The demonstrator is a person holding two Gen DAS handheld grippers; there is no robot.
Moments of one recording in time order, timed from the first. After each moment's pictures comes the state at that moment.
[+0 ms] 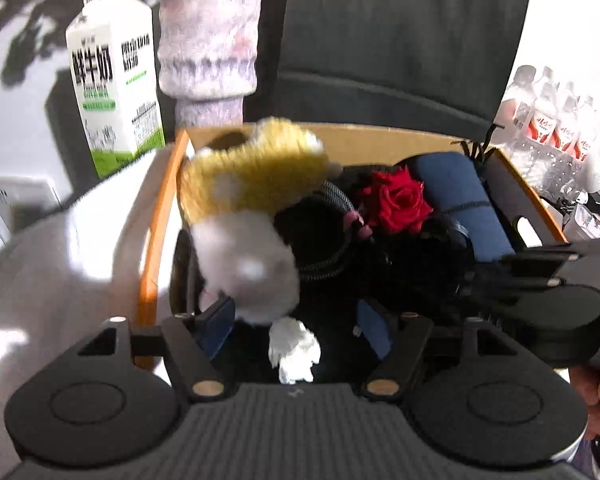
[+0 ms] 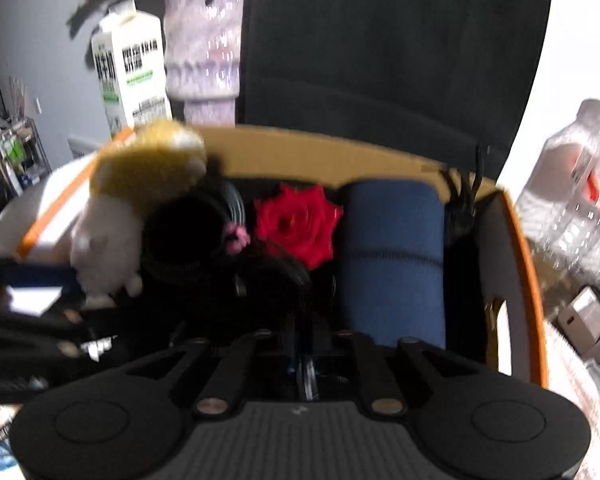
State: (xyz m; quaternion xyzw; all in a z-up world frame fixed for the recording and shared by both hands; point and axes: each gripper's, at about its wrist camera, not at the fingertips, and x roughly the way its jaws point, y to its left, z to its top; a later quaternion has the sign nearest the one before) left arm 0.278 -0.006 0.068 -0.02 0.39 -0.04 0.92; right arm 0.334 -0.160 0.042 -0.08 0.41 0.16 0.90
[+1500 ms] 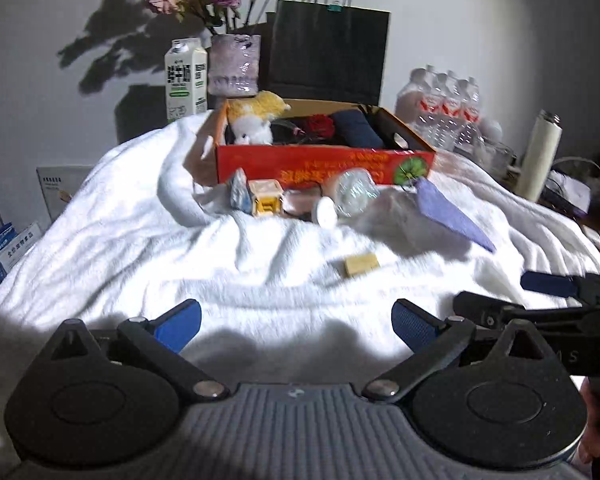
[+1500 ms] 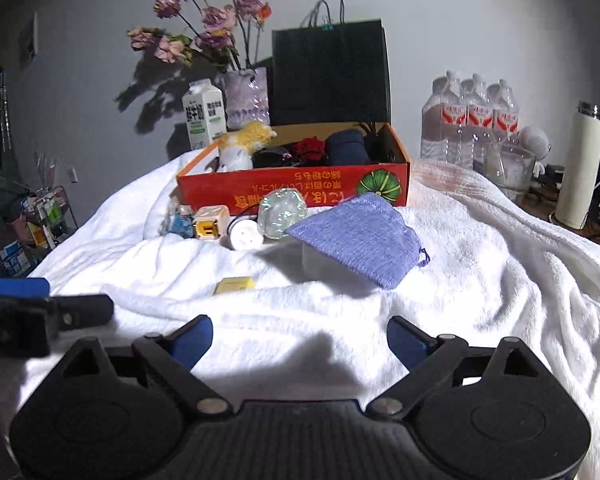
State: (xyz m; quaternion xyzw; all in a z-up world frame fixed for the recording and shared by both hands) left arm -0.083 -0.026 0.063 -0.01 0.31 -0.04 0.95; right arm -0.059 -0.233 0.036 0.01 0.28 0.13 0.95
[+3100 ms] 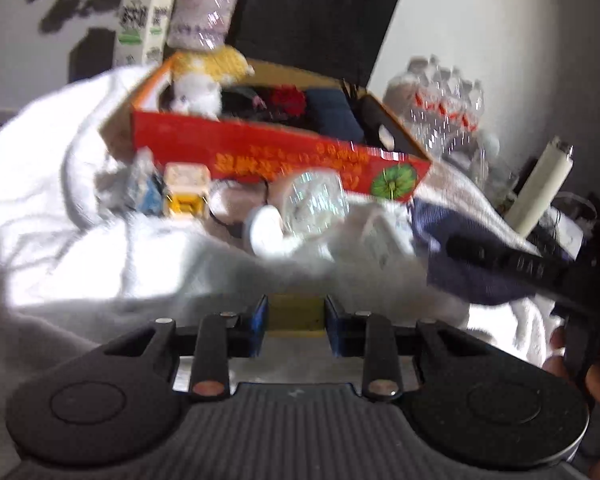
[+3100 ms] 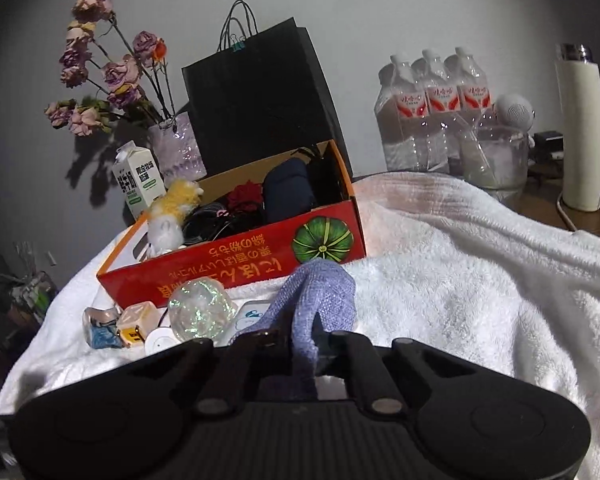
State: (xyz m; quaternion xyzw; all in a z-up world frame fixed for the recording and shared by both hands) left arm 0.029 -0.054 0.036 -0.12 0.34 -0.08 0.93; right arm 0.067 -0.282 0.024 0.13 0.26 0.09 0.95
